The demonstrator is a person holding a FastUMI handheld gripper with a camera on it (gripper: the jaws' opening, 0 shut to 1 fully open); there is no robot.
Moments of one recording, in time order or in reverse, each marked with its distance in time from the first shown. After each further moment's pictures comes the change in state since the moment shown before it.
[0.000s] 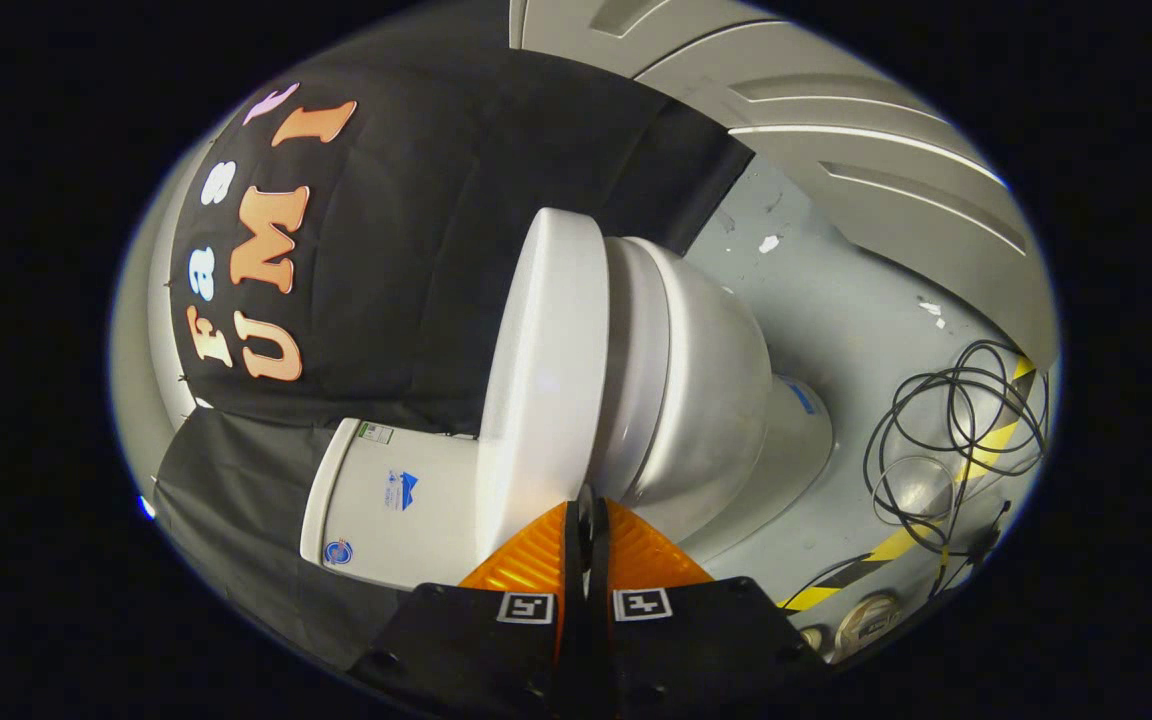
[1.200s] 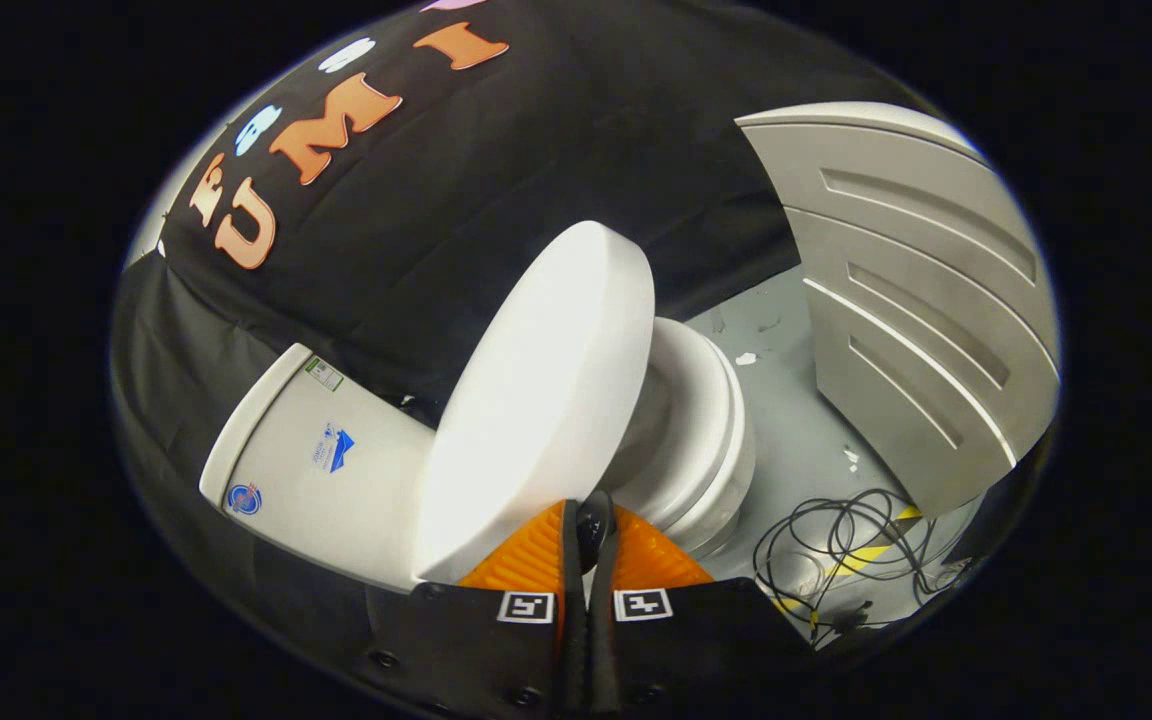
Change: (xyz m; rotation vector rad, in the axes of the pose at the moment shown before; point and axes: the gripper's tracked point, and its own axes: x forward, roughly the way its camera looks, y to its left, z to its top) arm -0.019 0.089 0.020 -0.469 -0.125 -0.312
